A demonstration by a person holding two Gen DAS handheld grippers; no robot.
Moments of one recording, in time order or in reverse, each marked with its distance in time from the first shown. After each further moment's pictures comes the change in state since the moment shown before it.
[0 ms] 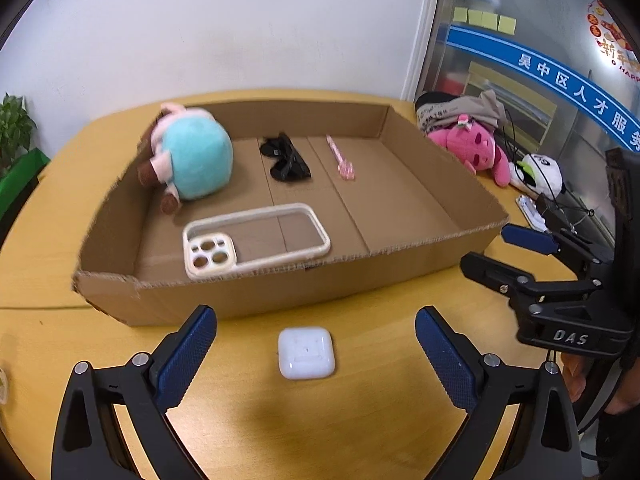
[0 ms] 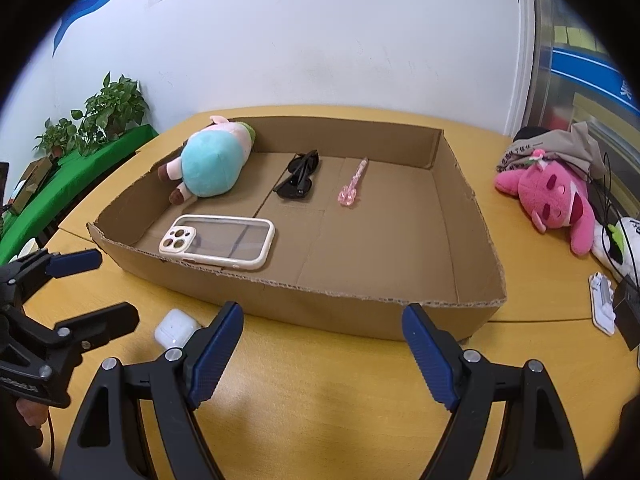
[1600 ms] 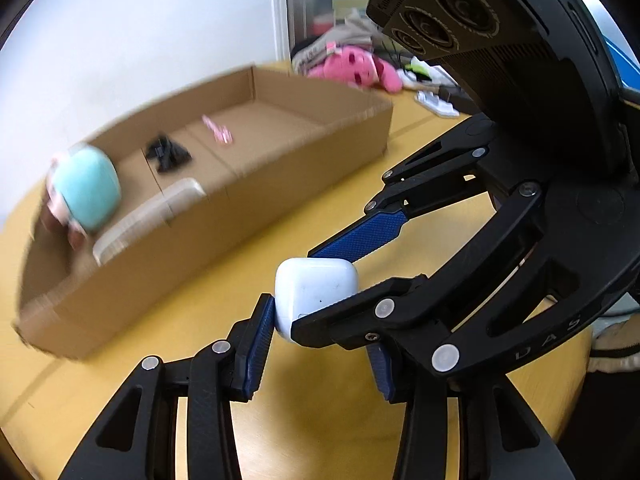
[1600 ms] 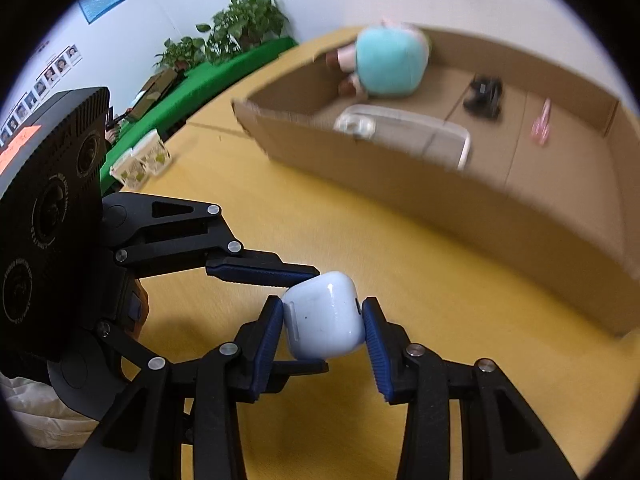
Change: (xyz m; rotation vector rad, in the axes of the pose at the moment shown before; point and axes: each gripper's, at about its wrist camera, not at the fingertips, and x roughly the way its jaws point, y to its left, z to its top) left arm -0.017 -0.059 -0.030 0.459 0.027 -0.166; right arm 0.012 0.069 -0.014 -0.241 0.255 0.490
